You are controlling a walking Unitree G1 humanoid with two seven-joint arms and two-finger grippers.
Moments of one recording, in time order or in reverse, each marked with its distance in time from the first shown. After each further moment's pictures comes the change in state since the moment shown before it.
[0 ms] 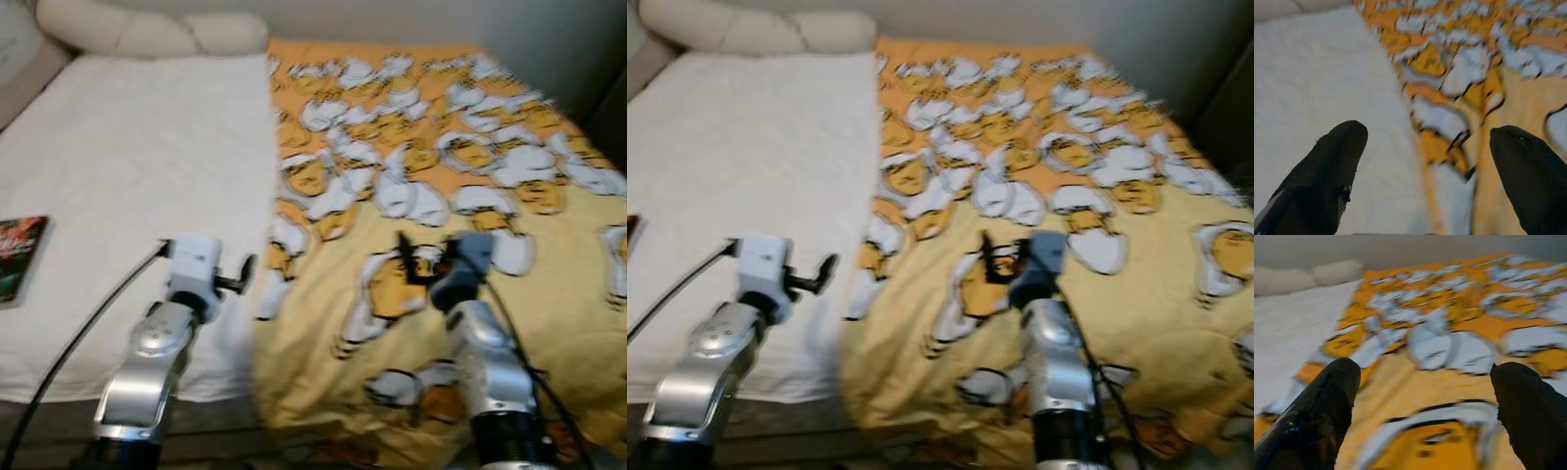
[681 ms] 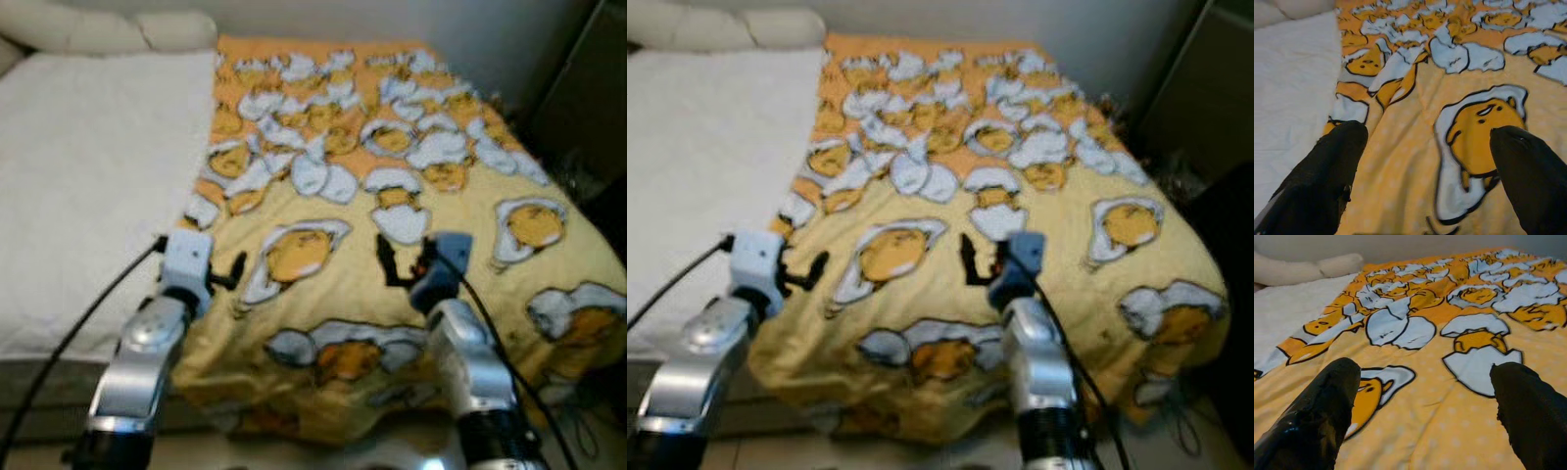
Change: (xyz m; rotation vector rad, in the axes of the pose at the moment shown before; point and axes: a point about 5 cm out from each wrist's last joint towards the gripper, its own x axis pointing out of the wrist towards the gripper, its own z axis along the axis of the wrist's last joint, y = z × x) left arm 0.000 0.013 -0.004 0.037 0.021 0.043; right arm 0.003 0.026 -0.010 -0.011 0.040 0.103
